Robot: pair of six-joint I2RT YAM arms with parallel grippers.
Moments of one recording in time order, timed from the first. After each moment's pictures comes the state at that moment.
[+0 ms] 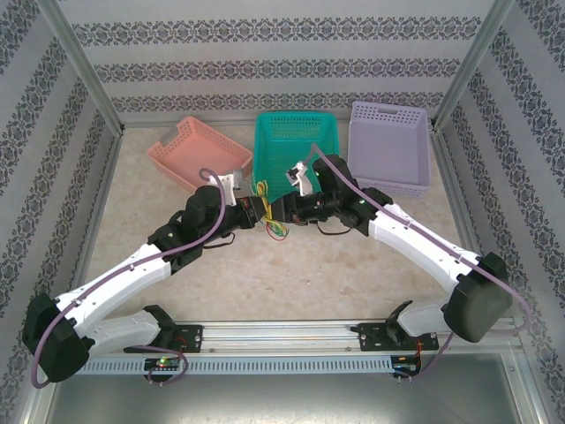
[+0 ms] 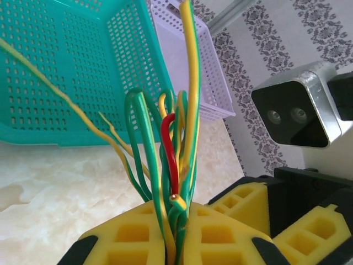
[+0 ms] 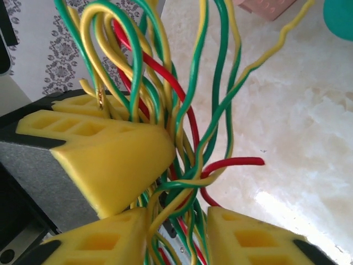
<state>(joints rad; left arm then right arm) -0.68 1.08 0.82 -0.11 0.09 -0.81 0.65 1.38 1.13 -0.41 -0.66 0.73</state>
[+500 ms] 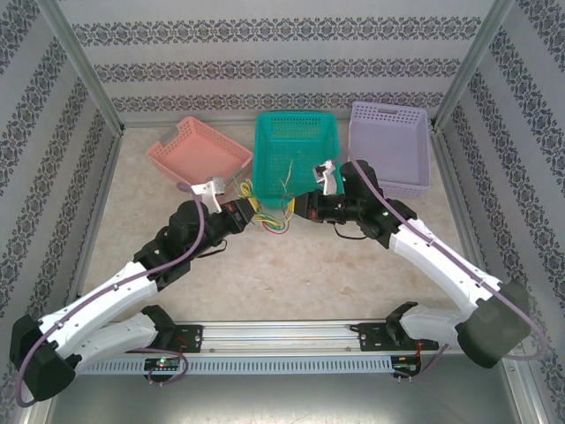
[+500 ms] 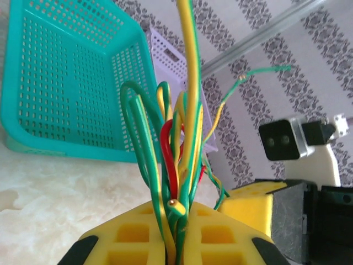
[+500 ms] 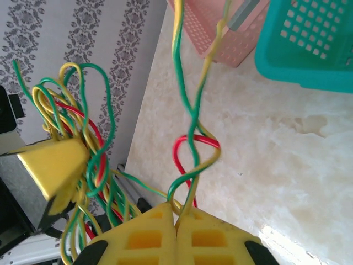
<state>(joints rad) -0.70 0.90 0.70 -0.03 -0.05 -0.94 0.54 1.18 0.96 -0.34 -0.58 0.79</state>
